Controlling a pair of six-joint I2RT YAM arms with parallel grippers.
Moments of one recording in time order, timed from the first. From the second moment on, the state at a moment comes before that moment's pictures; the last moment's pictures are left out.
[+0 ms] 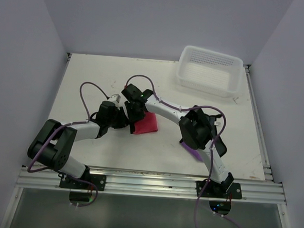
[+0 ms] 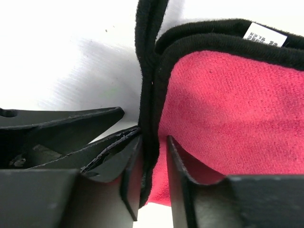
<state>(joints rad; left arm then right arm) -0.35 1.50 0.51 0.27 0.15 -0.54 0.89 2.31 1.95 -0.77 0.02 0.52</state>
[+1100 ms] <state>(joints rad) -0.38 1.28 0.71 -0.05 0.13 -0.54 0.75 1.83 1.45 -0.68 0.03 0.50</state>
